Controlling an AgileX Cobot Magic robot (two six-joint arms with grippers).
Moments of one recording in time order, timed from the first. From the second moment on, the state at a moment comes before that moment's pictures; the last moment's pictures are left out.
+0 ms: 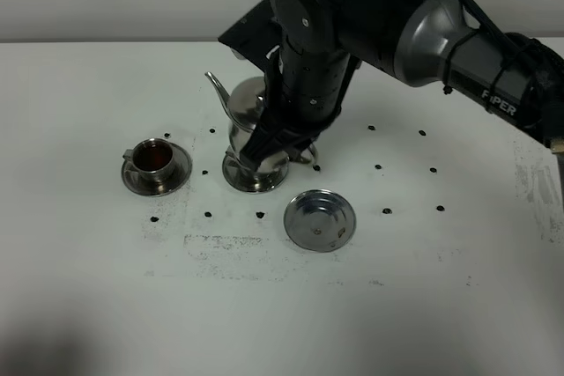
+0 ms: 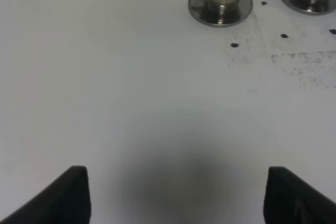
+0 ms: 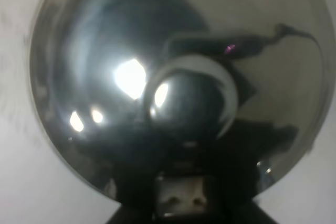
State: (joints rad) left arm 0.00 0.00 -0.46 -0.05 1.07 0.14; right arm 0.76 2.05 -1.83 -0.05 1.23 -0.11
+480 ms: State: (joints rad) left arm 0.00 0.00 -0.46 -0.05 1.07 0.14; right arm 0.83 2.01 -1.58 0.14 0.95 -0.13
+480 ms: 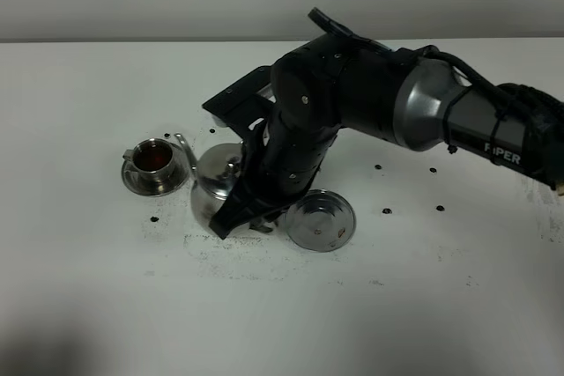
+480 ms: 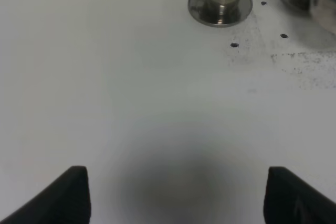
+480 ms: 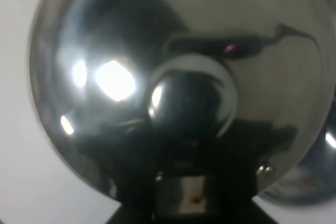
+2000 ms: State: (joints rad) left arm 0.00 0.00 -0.46 -0.05 1.07 0.14; right arm 0.87 2.04 -1.57 0.13 0.86 -0.18
